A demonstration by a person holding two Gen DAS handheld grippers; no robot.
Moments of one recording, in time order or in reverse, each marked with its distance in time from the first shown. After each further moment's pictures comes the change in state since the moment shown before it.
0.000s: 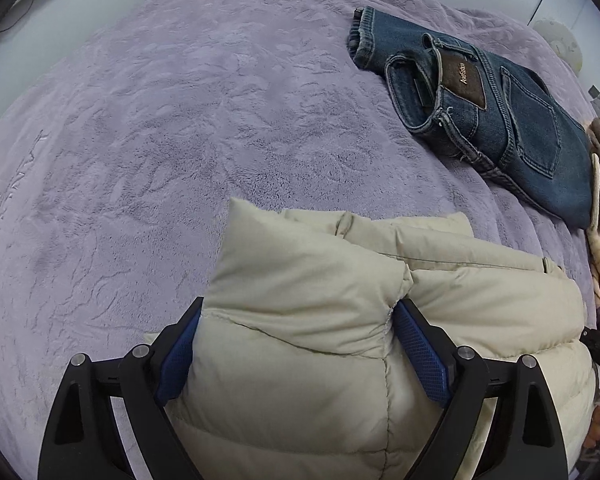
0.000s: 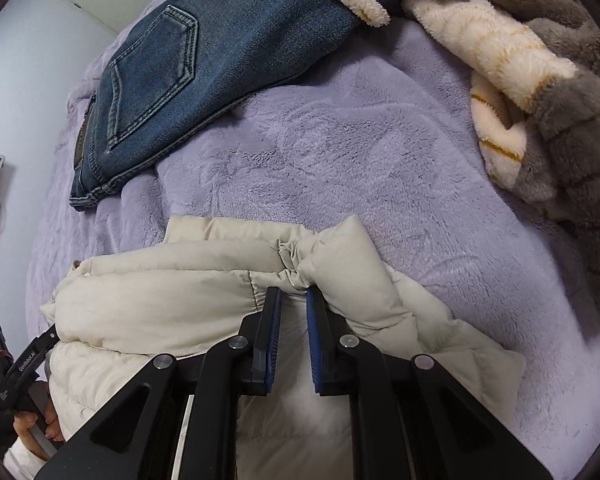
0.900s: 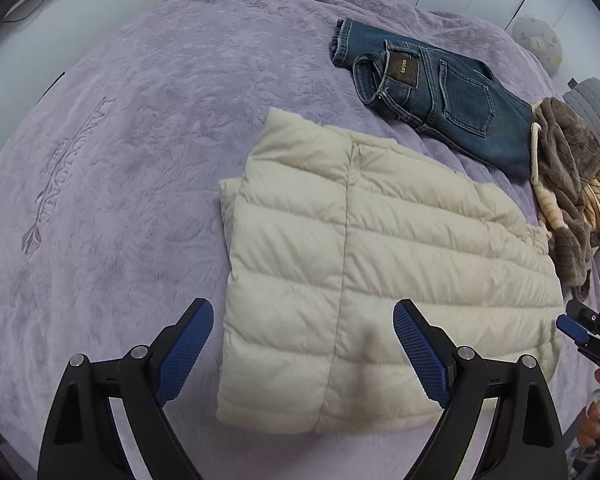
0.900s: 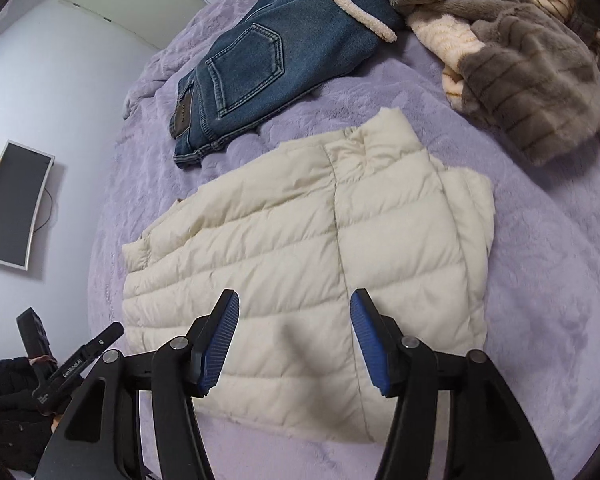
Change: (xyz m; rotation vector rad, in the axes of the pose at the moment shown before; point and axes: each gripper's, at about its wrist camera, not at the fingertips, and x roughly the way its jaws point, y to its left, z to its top) left arm -0.129 0.018 -0.095 0.001 0.030 -0.048; right arm -0.111 0.037 -0.094 0.028 0.001 0.162
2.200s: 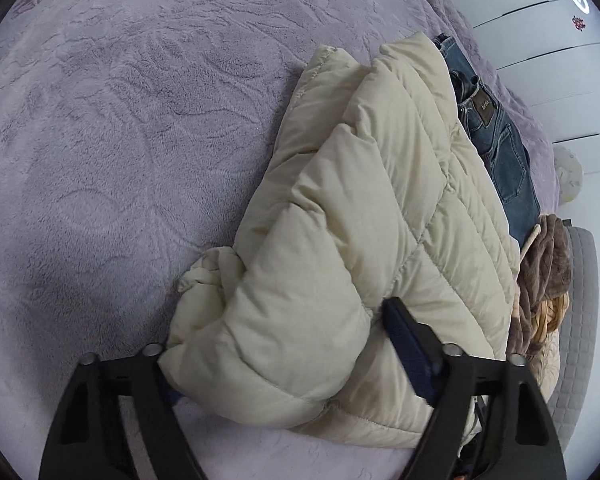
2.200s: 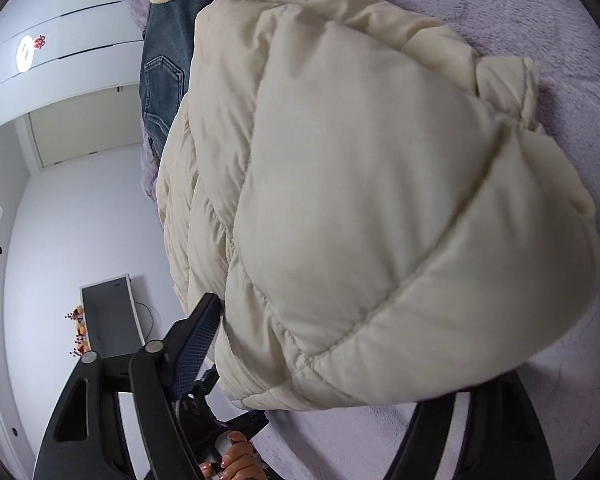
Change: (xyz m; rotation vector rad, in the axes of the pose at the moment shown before) left arm 0.072 0.056 -0.053 -0.524 0.093 -0.271; right arm 0.079 -0.082 -0.095 0.604 -0.004 0.408
